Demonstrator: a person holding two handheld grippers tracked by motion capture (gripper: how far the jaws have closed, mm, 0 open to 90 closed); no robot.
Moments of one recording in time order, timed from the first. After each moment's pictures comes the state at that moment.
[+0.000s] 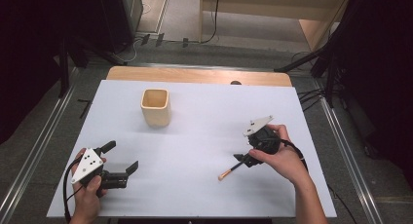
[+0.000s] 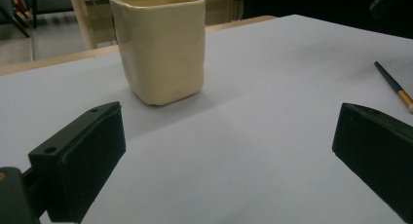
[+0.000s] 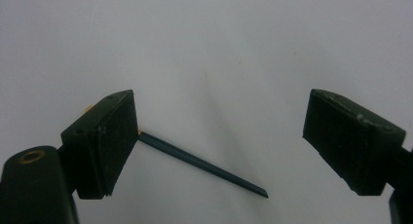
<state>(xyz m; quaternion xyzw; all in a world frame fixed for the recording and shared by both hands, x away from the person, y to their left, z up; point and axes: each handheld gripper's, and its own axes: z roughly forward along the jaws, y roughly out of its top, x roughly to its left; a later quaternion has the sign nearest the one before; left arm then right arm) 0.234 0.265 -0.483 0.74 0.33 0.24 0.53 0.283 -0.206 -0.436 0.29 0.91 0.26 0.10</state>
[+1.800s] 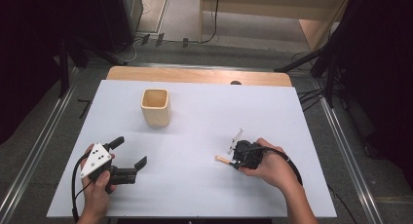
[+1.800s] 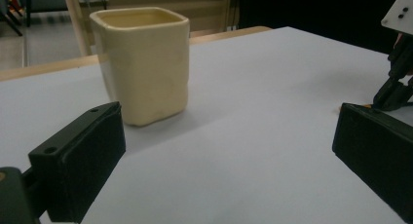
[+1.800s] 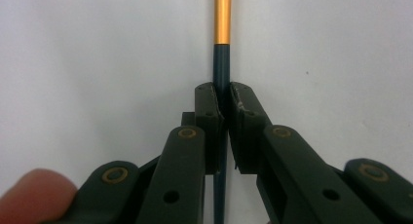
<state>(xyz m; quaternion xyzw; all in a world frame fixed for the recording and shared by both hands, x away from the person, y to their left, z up) 0.241 0.236 -0.467 0.73 0.33 0.23 0.55 0.282 -0.171 -0.479 0.25 0.96 0.09 0.02</state>
